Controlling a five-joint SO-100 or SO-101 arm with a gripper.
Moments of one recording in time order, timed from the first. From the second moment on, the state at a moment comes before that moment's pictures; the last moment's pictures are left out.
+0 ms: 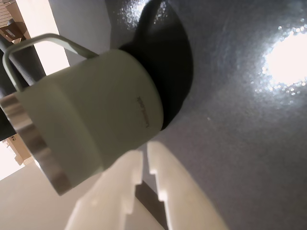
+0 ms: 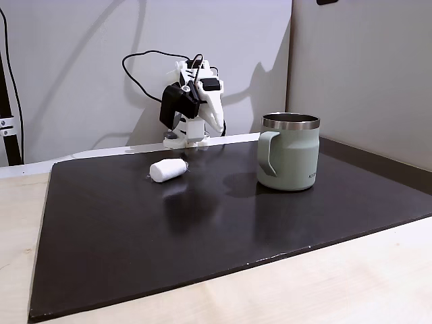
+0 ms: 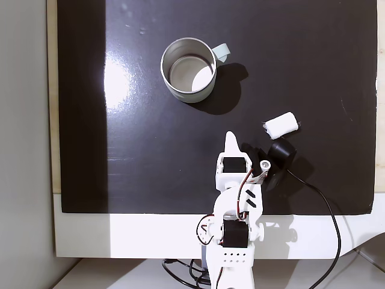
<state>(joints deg) 3.3 181.7 172.4 44.5 -0.5</state>
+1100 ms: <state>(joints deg) 14.9 143.9 111.5 81.8 -23.1</state>
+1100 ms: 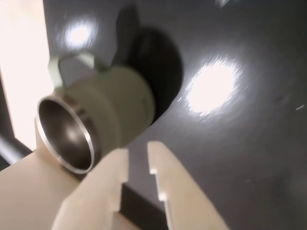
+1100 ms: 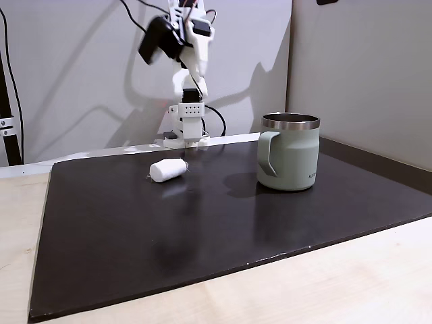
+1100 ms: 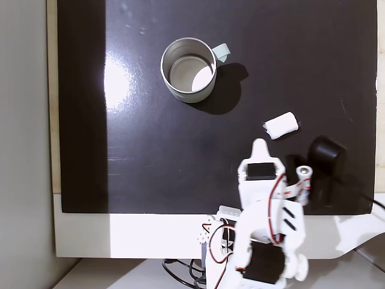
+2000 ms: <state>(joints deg) 33.3 98.1 90.4 91.2 -60.1</state>
